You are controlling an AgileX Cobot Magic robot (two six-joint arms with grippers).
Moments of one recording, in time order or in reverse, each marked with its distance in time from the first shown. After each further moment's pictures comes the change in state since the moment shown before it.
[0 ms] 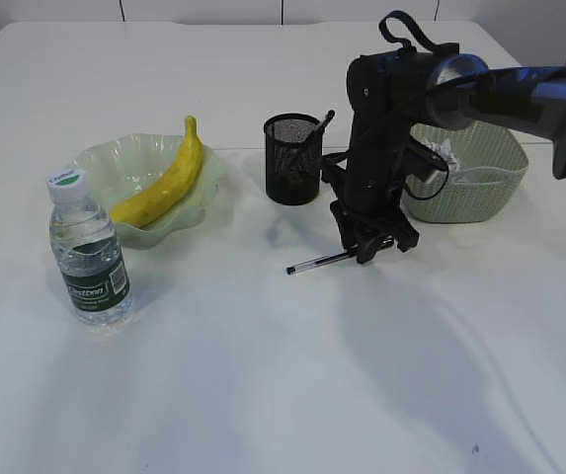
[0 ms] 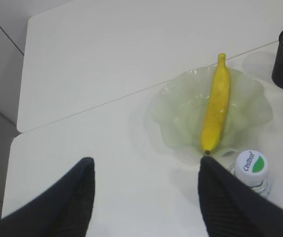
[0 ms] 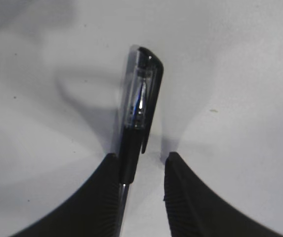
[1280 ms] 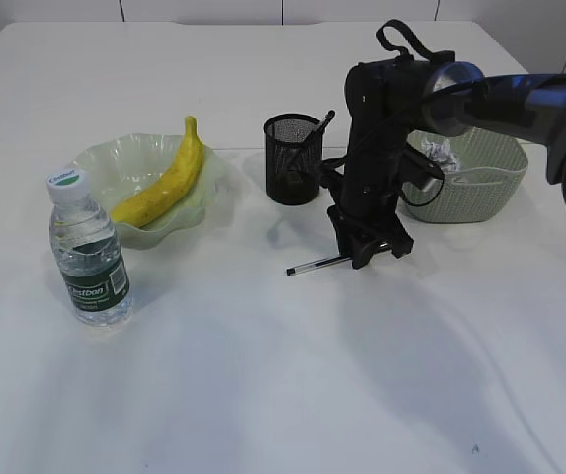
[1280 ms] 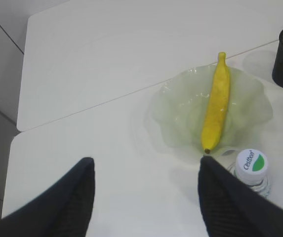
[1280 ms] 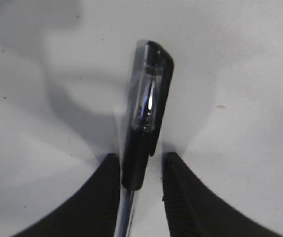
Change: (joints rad) left arm 0.000 0.000 0.000 0.000 0.004 0.000; right arm 0.000 0.018 0.000 0.021 -0.015 0.018
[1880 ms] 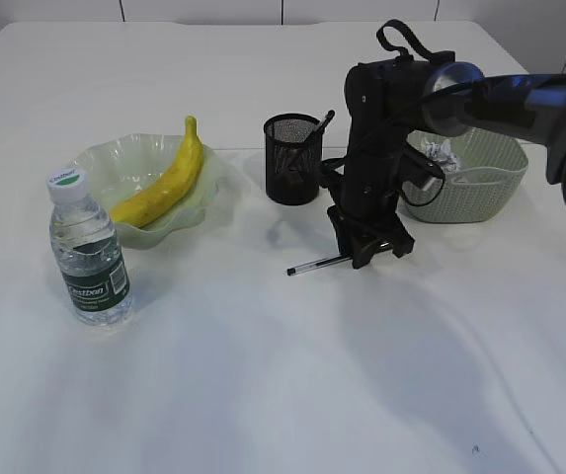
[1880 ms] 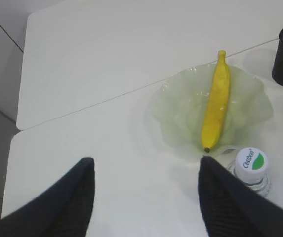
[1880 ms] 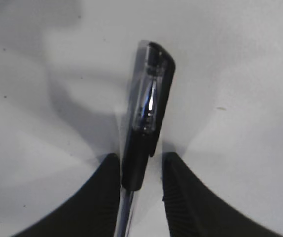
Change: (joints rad) left arm 0.000 0.000 0.000 -0.002 0.004 0.000; right arm 0.000 0.000 0.000 -0.002 0.000 -0.010
